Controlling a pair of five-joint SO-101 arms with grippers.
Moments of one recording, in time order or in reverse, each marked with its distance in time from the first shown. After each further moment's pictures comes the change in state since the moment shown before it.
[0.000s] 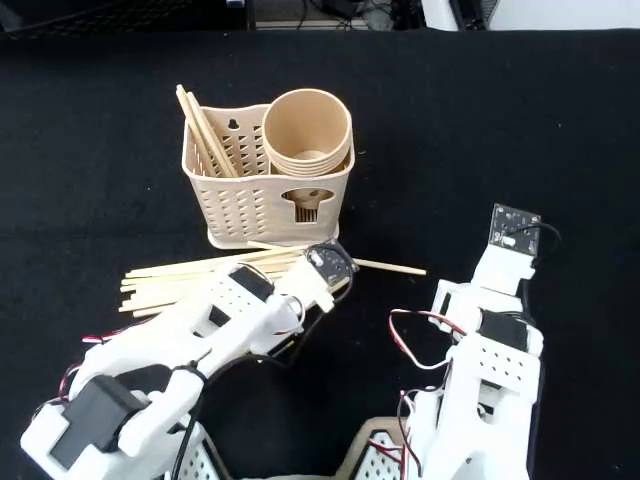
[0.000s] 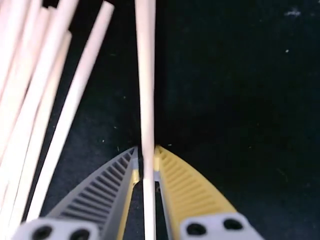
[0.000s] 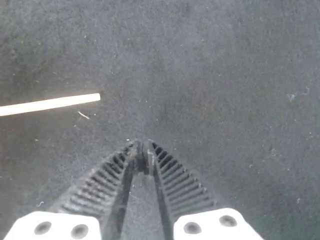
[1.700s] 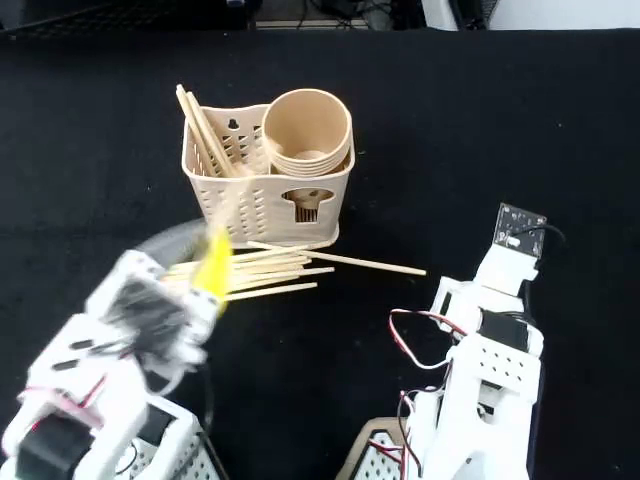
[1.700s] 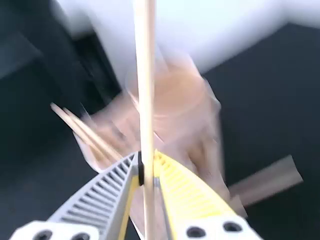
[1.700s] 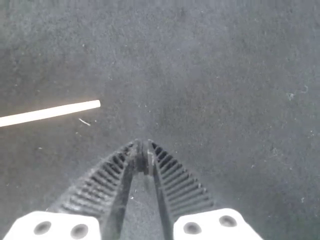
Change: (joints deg) left arm -14.9 -74.8 -6.5 6.7 4.7; right arm 0.0 0.0 0.0 -1.0 -2.8
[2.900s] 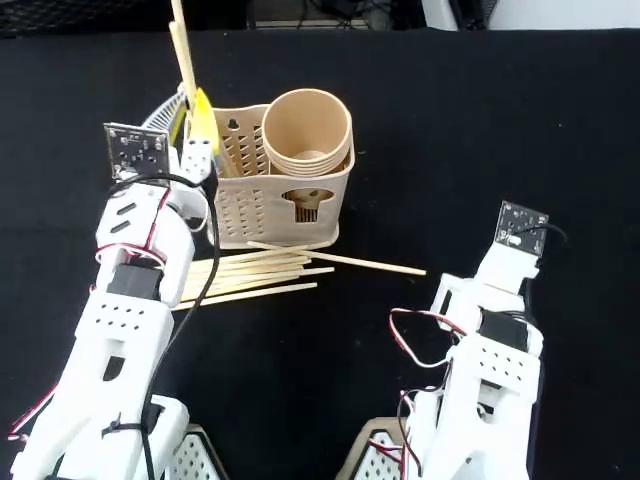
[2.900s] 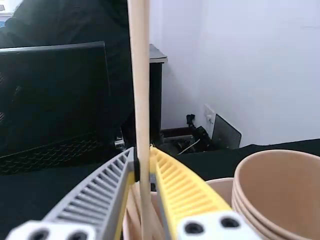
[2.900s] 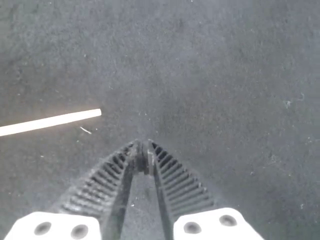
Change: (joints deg) left arm -12.4 43.3 10.6 -67.1 12.5; right arm 0.0 0.0 0.0 -1.7 0.0
